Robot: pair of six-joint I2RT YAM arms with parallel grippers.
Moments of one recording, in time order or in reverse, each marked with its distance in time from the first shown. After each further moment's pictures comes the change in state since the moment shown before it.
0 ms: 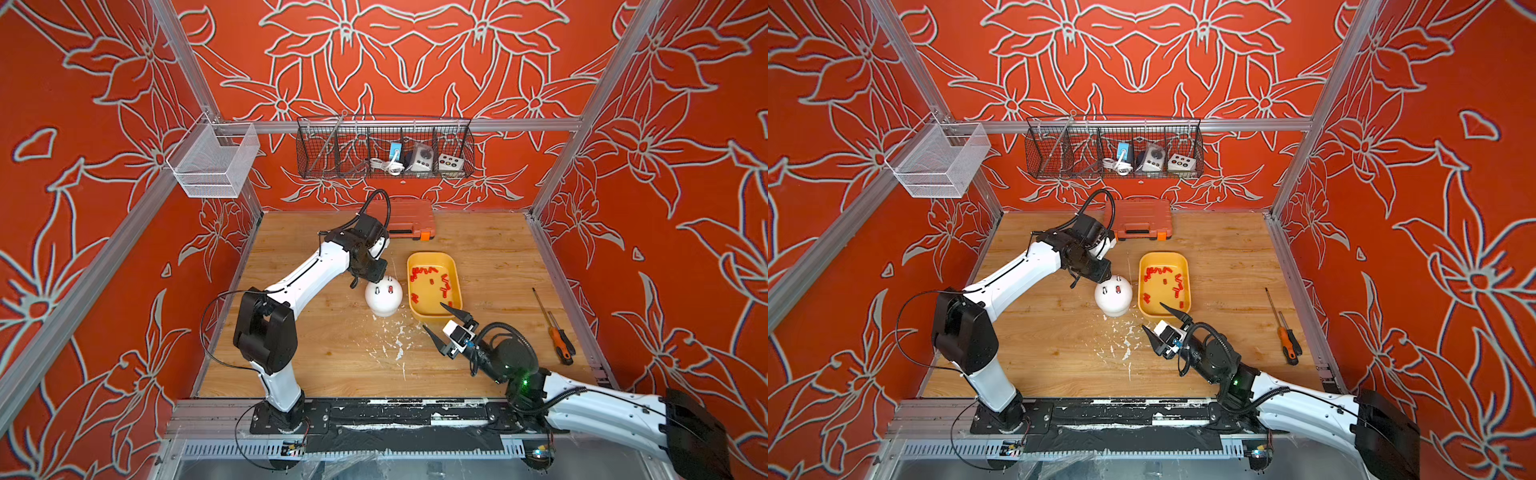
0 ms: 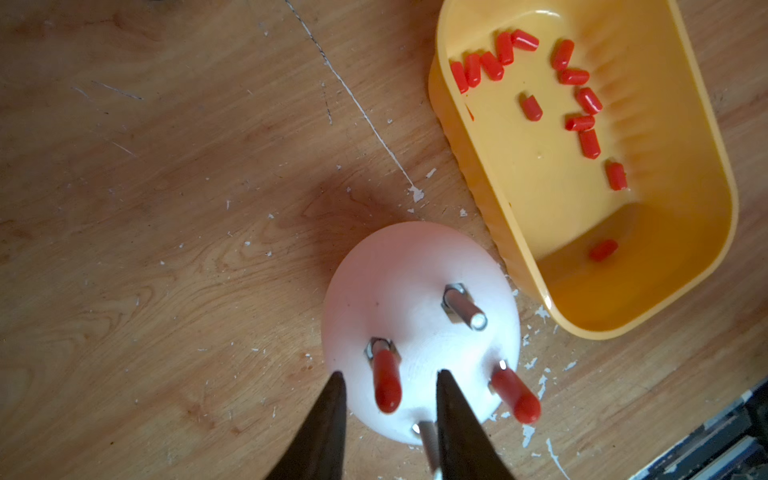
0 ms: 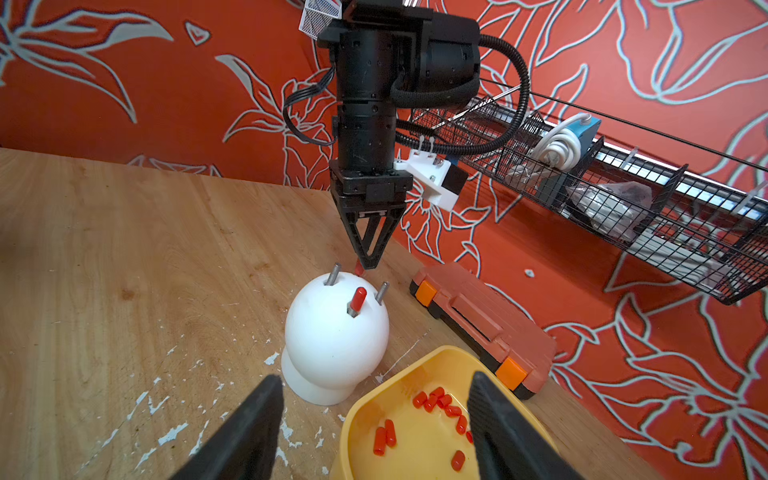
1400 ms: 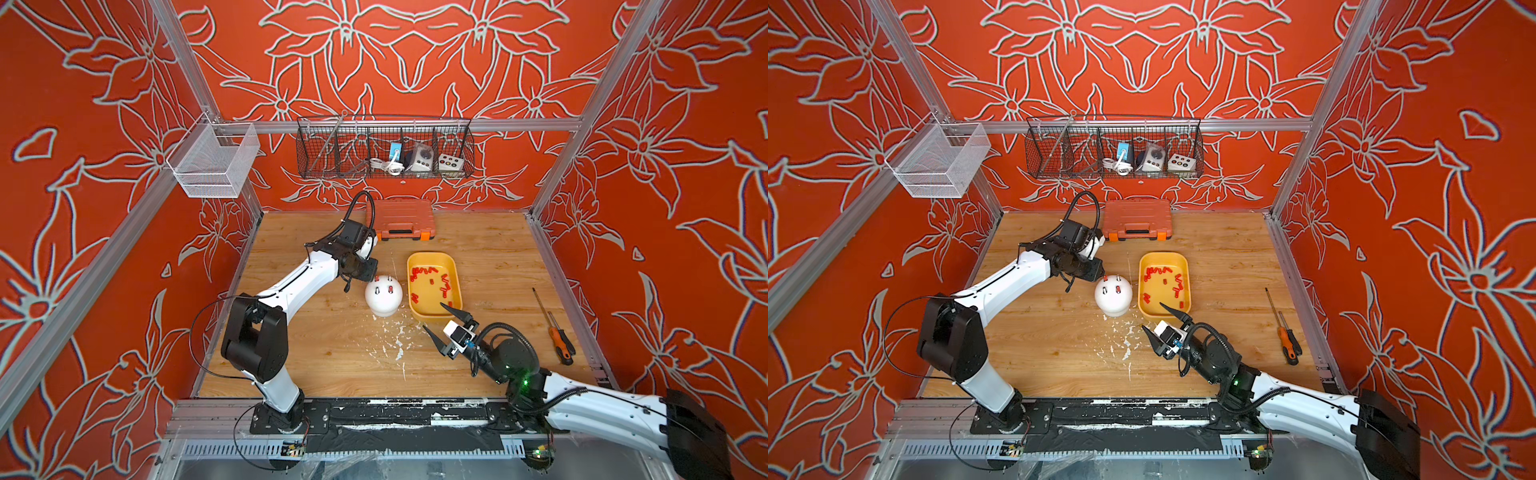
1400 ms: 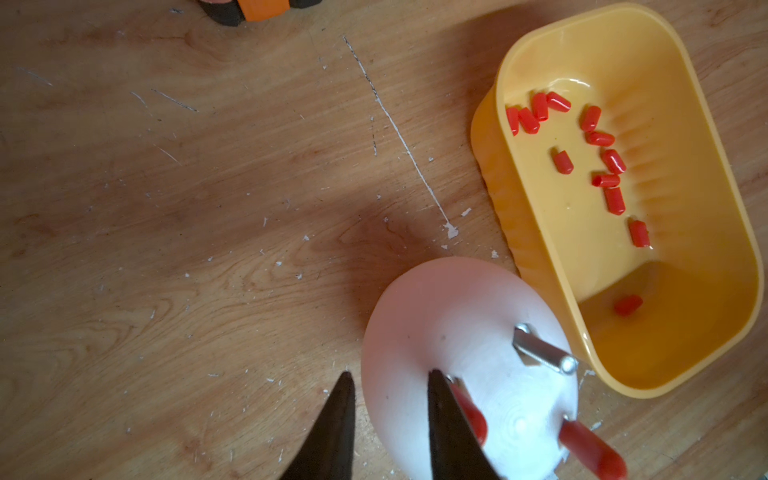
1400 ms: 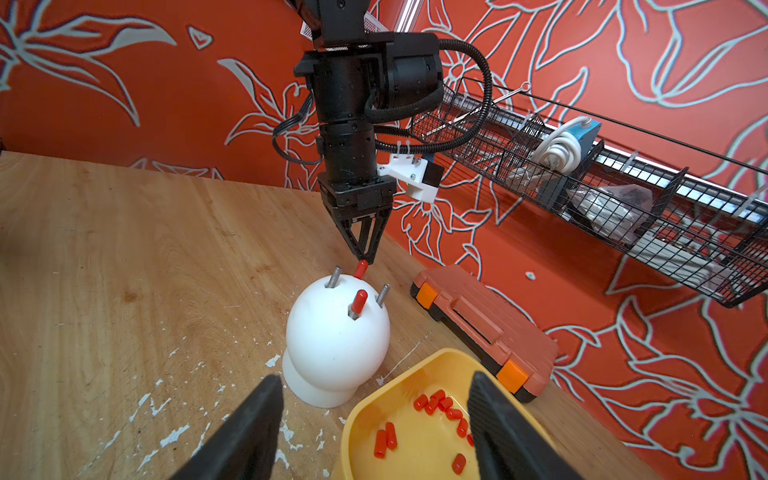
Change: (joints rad) left arm 0.074 -0.070 -0.189 0.225 0.003 -0.045; right arm 0.000 -0.006 0.000 0.000 -0.006 0.000
